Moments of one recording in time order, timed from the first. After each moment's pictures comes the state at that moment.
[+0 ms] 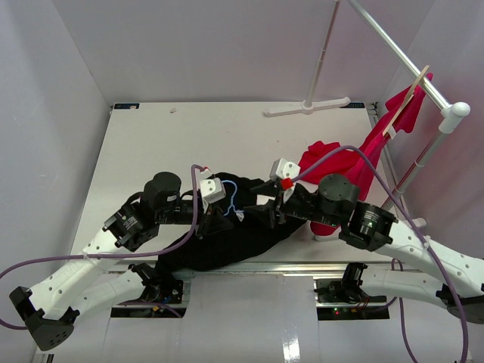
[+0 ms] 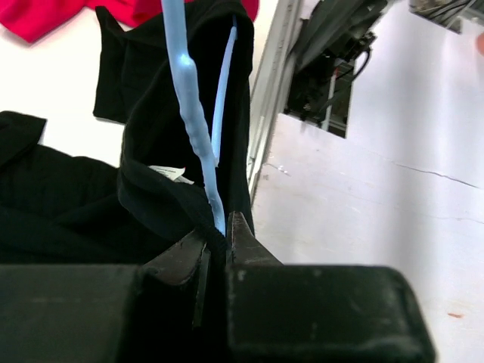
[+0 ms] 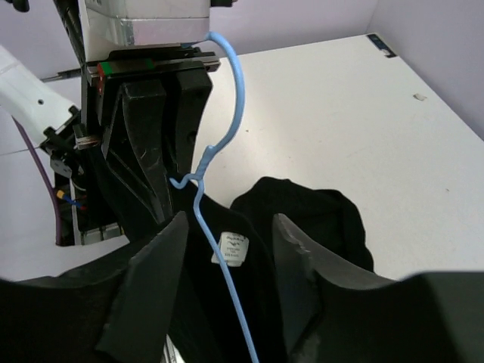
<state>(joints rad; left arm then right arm) -0.79 0.82 0.91 -0.50 0.59 0.02 1.13 0.87 1.01 -0.21 -0.12 -0.09</state>
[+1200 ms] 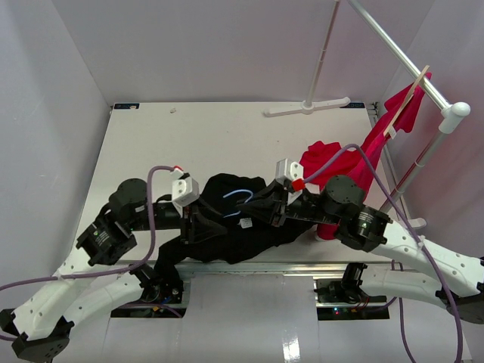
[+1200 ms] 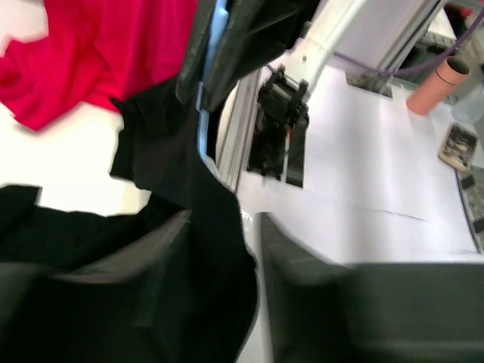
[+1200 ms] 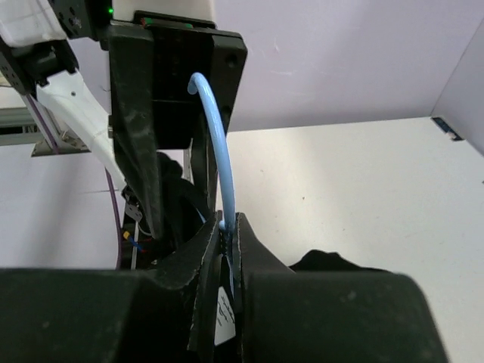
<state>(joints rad) -0.78 0.66 0.98 -0.46 0.66 -0.11 1.12 0.89 0.97 0.03 -0.33 0.00</state>
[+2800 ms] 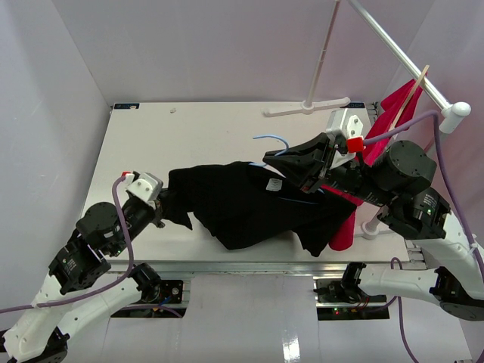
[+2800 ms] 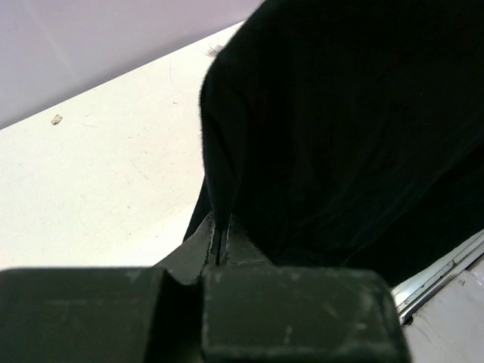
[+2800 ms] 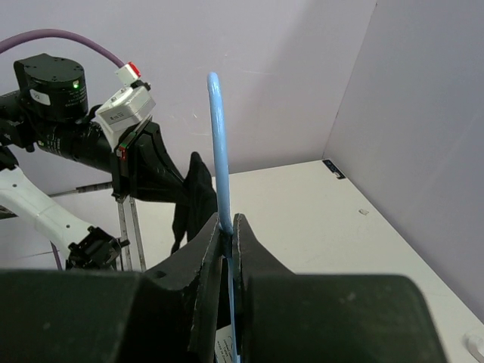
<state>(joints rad) -0.79 0.46 0.97 -0.63 -0.21 0.06 1.09 0.98 1.54 -0.35 -0.17 -0.09</state>
